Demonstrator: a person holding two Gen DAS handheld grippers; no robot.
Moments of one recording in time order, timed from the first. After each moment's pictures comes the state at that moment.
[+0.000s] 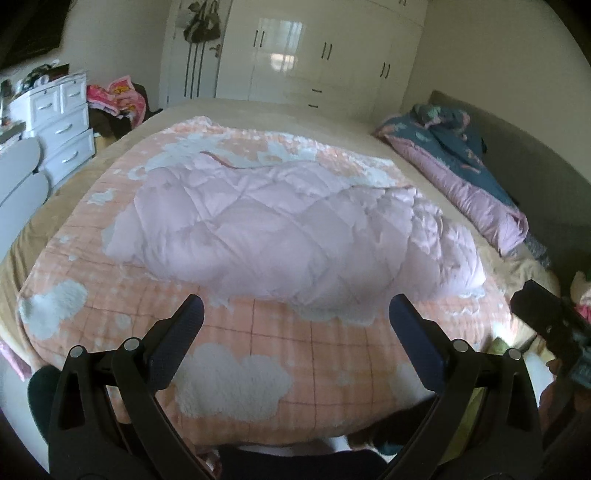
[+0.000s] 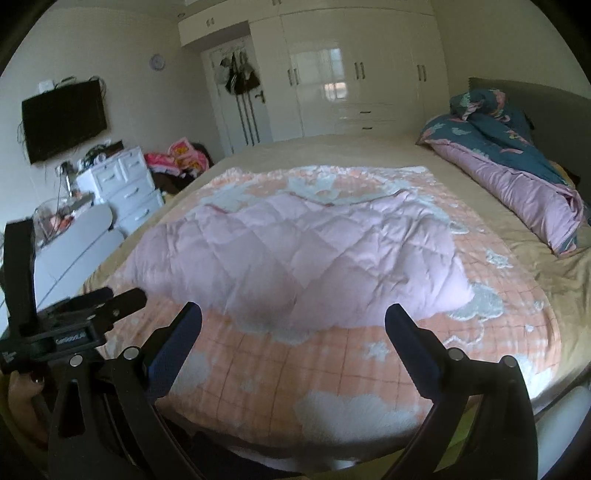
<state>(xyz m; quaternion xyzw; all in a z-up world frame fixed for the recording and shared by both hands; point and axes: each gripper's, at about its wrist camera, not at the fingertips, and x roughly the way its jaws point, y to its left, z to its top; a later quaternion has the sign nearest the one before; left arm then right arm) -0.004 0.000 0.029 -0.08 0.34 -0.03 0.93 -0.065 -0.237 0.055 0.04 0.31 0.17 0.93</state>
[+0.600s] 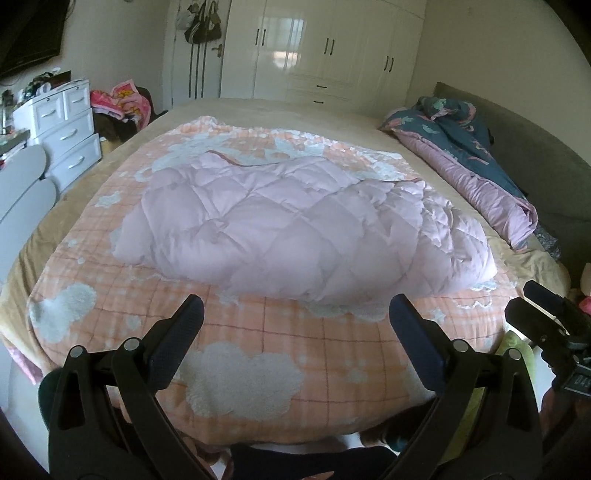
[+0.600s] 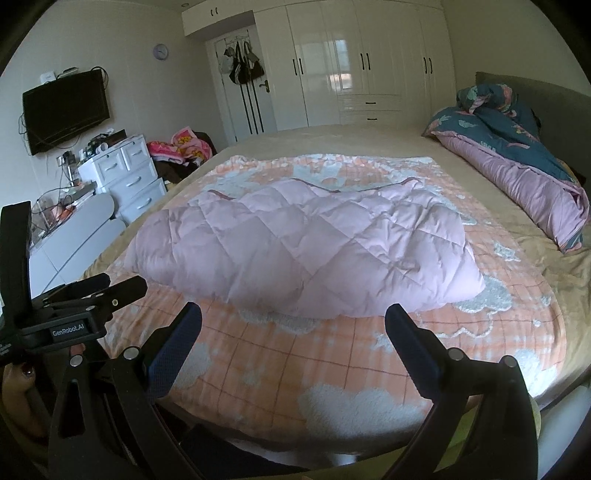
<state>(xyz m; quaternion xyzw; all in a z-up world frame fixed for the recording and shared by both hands) -0.005 -0.001 0.029 -0.07 0.35 -0.02 0.93 -0.058 -0.233 0.045 0.03 0.33 0.18 0.93</state>
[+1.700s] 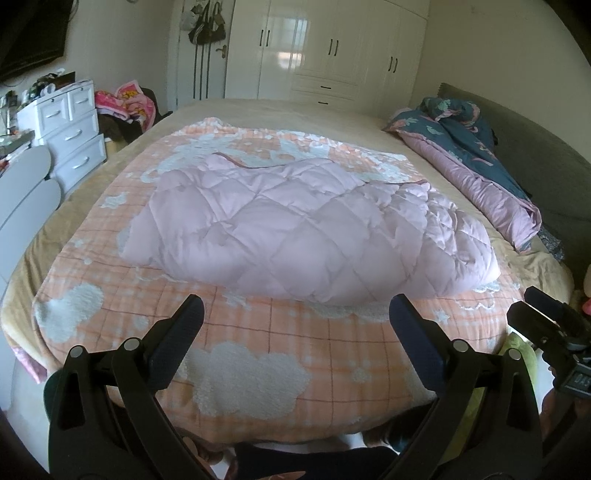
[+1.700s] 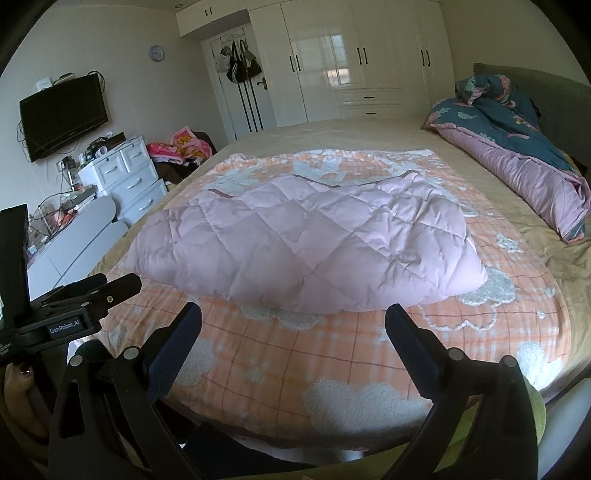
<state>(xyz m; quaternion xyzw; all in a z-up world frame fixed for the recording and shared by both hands) -0.007 0.004 0.032 -0.07 0.35 -0.01 0.94 -0.059 -0.233 0.042 0.04 0.34 0.18 0.92</state>
